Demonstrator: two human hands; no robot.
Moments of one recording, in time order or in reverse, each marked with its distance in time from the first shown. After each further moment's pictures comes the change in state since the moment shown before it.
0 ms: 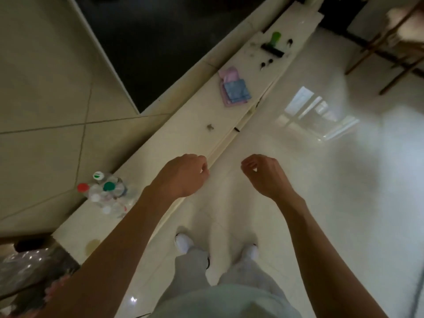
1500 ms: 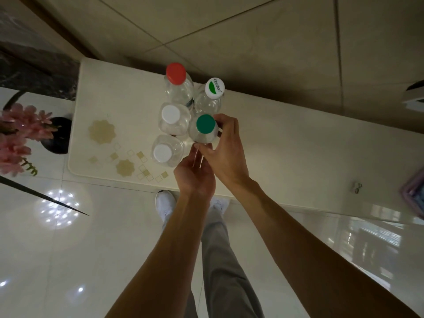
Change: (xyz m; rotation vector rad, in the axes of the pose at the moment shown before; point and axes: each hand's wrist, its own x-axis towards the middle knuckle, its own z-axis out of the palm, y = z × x) left_hand 0.110 -0.333 0.312 2.246 -1.382 0.515; right_hand 0.210 -0.120 0.493 0.074 -0.603 -0.646
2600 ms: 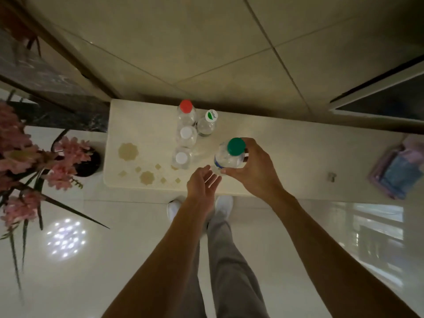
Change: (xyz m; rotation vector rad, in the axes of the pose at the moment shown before) left_hand -0.108 0.026 0.030 0.741 0.134 -0.067; right_hand -0.067 -0.100 -0.113 -0.153 -0.126 0.143
